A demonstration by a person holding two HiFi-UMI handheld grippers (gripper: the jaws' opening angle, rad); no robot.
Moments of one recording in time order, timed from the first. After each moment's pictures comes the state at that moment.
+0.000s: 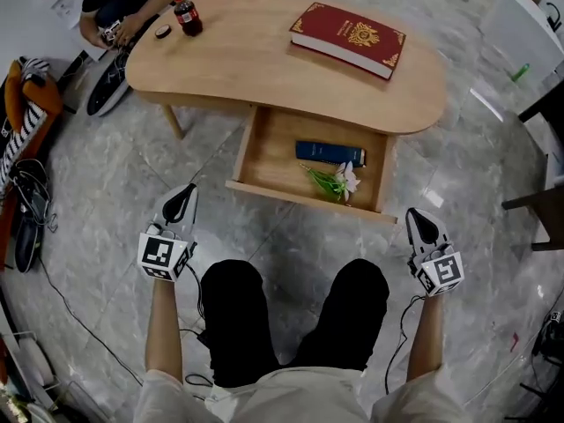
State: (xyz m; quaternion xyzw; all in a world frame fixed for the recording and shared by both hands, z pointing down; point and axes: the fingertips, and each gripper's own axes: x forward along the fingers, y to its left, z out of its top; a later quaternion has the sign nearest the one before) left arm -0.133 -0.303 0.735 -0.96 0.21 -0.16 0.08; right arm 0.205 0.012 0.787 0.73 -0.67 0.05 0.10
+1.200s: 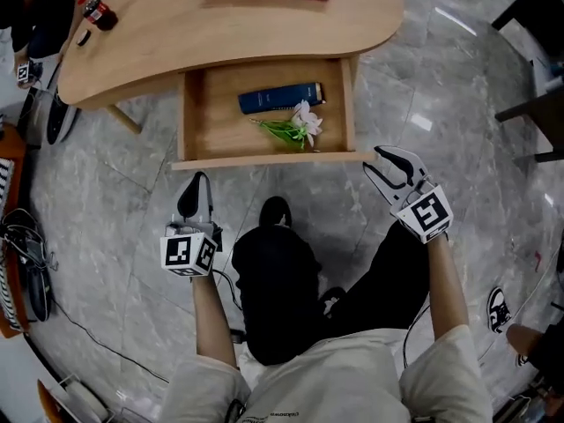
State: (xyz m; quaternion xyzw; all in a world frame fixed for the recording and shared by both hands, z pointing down) left arm -0.057 -0.239 0.818 -0.97 0.20 -0.09 -0.04; right arm 0.170 -0.001 0.832 0.69 -0.70 0.06 0.19
